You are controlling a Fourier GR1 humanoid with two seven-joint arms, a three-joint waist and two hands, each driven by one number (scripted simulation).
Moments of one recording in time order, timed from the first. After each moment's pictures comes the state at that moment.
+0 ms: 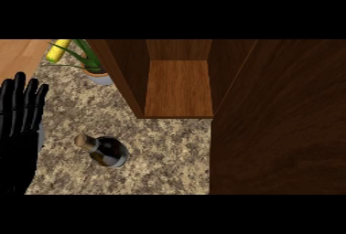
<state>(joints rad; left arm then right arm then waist) 0.01 0.10 0.01 -2.10 -0.02 0.02 0.01 0.01 -0.08 0.02 -2.10 -0.04 -0.01 -0.02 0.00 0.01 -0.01</state>
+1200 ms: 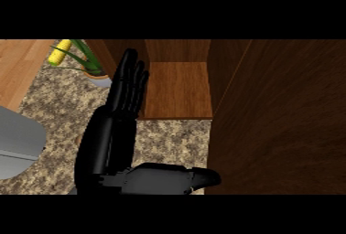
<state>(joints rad) -0.41 0.00 -0.48 -2.02 -0.20 0.58 0.62 0.26 -0.16 0.25 -2.47 -0.15 0.15 0.27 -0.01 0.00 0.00</state>
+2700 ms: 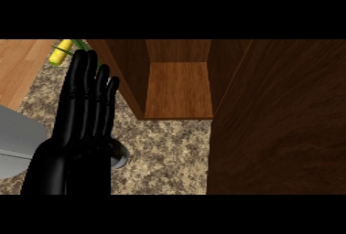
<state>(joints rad) -0.52 0.01 -0.56 -2.22 -0.64 0.66 1.08 0.21 -0.15 0.34 -2.52 -0.09 0.05 0.39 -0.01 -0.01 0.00</state>
